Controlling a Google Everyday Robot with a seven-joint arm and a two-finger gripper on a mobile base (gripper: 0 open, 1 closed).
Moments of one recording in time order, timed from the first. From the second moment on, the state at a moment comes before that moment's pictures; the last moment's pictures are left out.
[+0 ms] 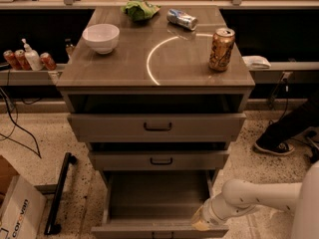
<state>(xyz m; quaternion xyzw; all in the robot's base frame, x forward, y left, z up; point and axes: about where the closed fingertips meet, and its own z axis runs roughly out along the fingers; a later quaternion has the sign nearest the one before) 0.397 -0.149 0.321 -0.52 0.81 0.23 0.12</state>
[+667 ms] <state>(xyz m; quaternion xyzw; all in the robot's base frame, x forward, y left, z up) 0.392 -0.165 0.279 -0.50 0.83 0.23 0.13</state>
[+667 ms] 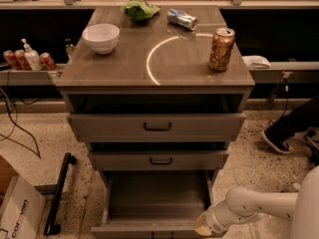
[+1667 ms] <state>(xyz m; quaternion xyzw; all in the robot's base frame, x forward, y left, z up) 0.384 -0.178 0.224 -0.45 0.84 0.27 0.13</state>
